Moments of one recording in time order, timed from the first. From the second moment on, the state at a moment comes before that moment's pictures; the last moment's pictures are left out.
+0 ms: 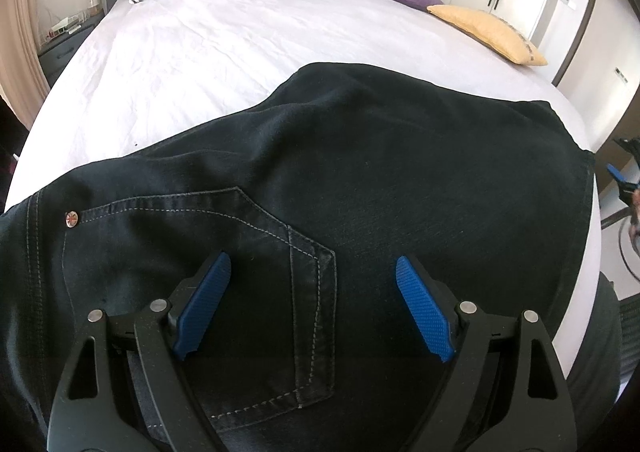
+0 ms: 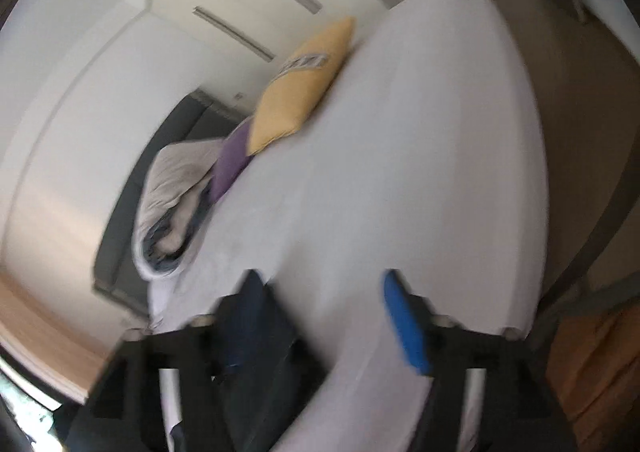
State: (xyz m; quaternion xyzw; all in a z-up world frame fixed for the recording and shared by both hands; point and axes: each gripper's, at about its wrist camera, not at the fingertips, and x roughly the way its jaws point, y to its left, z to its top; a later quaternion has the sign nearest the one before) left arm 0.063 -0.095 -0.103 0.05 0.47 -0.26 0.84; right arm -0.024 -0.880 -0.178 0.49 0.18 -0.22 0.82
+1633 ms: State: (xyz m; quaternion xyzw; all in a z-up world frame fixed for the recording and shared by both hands) left arm 0.101 -0.180 -0.113 -0.10 0.50 -0.34 0.79; right arm 0.108 -0.625 -0.105 0.16 0.31 0.01 0.94
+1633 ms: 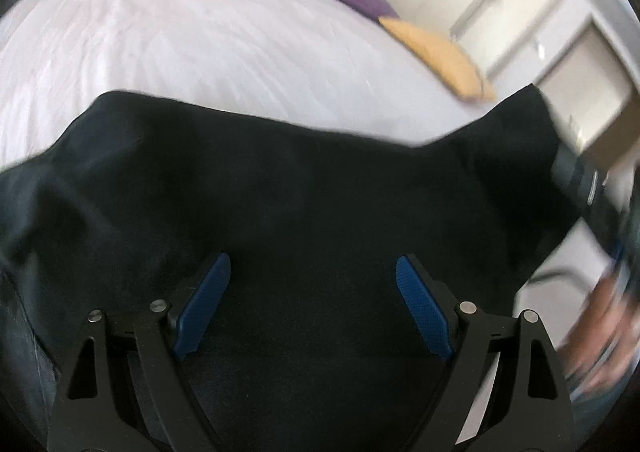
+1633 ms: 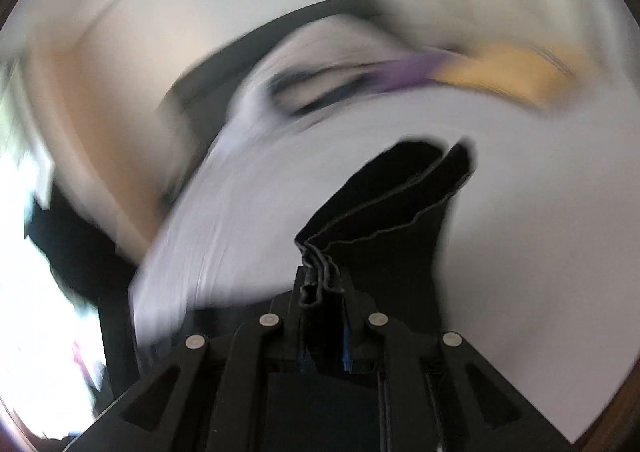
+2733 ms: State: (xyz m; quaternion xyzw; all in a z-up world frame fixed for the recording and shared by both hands) left arm 0.145 -0.185 -0.102 -0.18 0.61 -0.40 0.67; right arm 0.087 -0.467 -0.140 -0.09 0.36 0.06 0.93
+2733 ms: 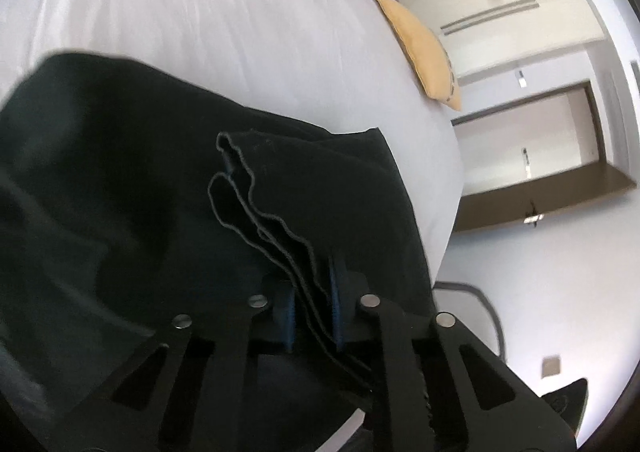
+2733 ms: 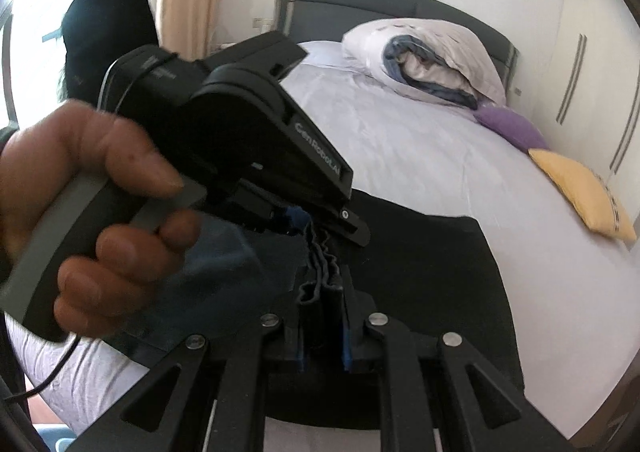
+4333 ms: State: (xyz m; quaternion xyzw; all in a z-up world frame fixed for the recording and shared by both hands) left arm 0.128 -0.093 -0.088 -0.03 0.56 -0.28 0.78; right arm 0.105 -0.395 -0.168 -0.03 0.46 0.23 0.86
